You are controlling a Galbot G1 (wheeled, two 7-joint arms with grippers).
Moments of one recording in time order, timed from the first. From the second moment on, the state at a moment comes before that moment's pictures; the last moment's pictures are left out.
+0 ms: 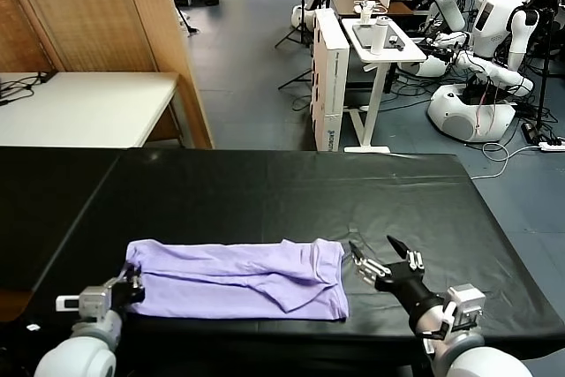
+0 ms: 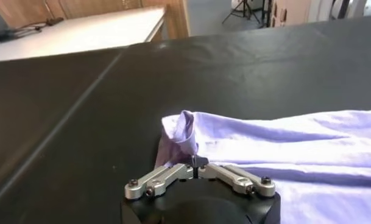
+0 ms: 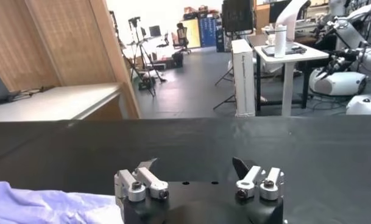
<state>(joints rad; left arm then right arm) 1.56 -1.23 -0.72 -2.10 -0.24 0.64 -0.12 -1.59 1.09 0.52 2.47 0.65 -0.57 0.25</state>
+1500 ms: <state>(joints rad) 1.55 -1.21 -0.74 -2.08 -0.32 0.68 -0.14 -1.62 1.10 0.52 2.49 0.65 -0.57 0.25</state>
